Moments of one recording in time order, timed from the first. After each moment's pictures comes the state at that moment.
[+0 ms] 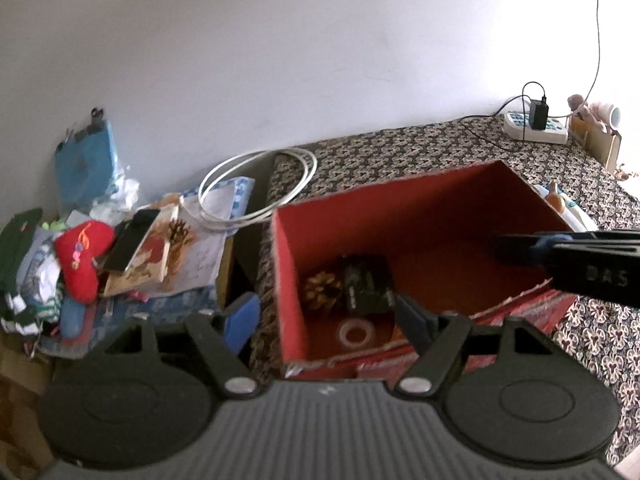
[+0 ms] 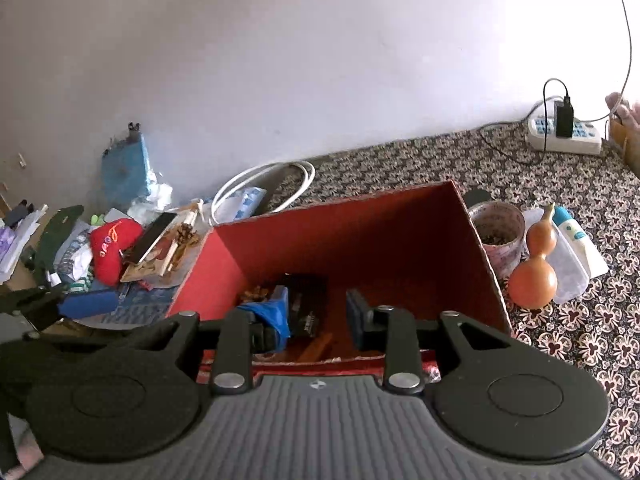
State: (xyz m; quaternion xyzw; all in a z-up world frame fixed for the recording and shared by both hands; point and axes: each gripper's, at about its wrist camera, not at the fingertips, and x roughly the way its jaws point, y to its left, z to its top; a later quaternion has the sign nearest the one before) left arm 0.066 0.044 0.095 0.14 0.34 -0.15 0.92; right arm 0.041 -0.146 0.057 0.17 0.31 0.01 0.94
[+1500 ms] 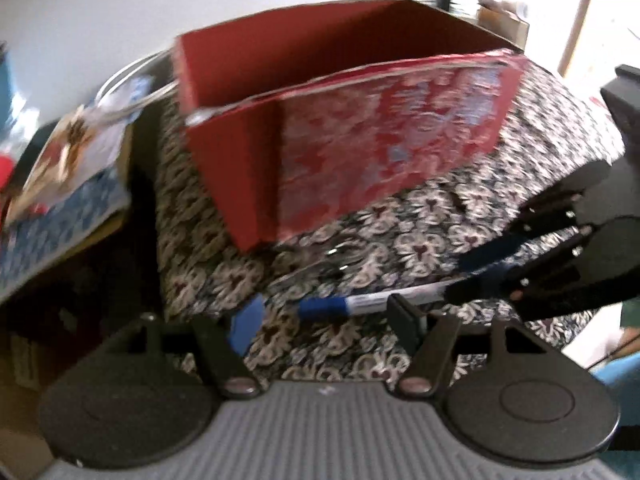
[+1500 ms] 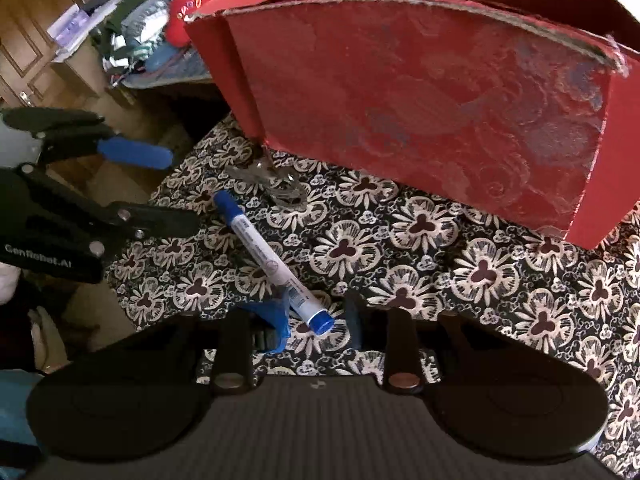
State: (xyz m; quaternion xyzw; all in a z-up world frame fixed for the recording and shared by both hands) left arm 0.021 0.083 -0.018 0.17 0.44 -0.31 0.83; right arm 0.009 -0.105 -0.071 0.04 0.50 0.20 0.84
